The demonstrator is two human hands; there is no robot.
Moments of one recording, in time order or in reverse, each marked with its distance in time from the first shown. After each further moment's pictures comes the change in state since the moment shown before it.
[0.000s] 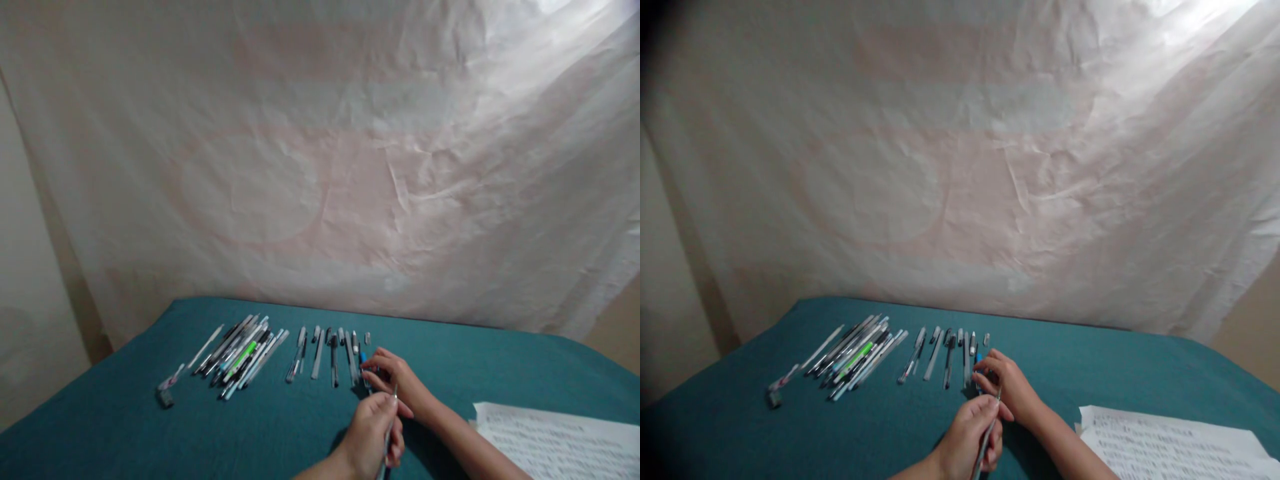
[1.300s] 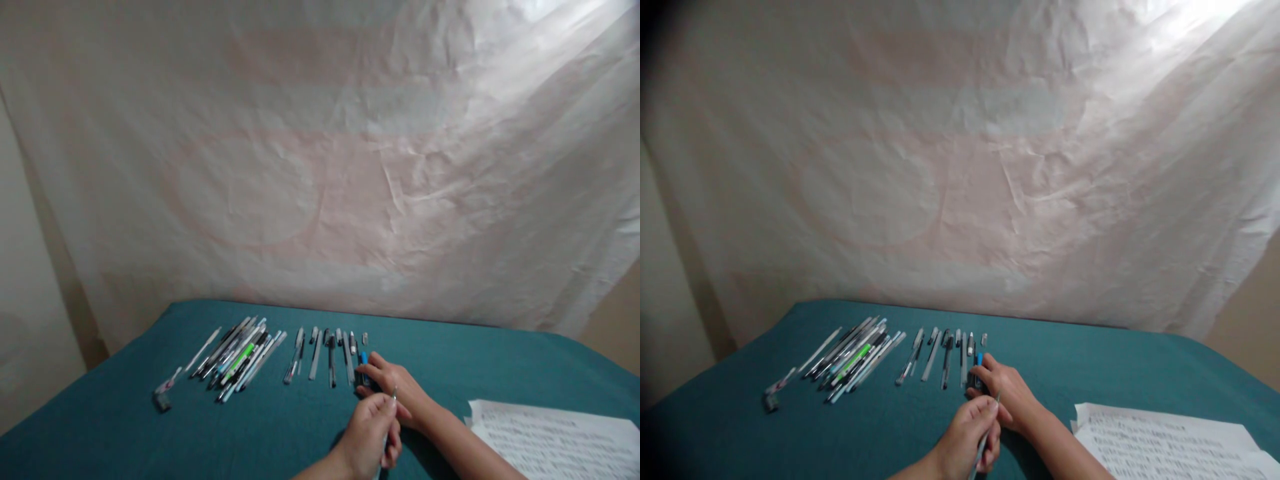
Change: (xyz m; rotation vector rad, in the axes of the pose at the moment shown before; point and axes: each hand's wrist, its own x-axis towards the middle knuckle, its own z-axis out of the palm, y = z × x) left_hand -0.002 -0.001 0.001 0.066 -0.025 0.021; right_hand -0.010 -0.006 -0.002 -0.404 -0.144 -0.105
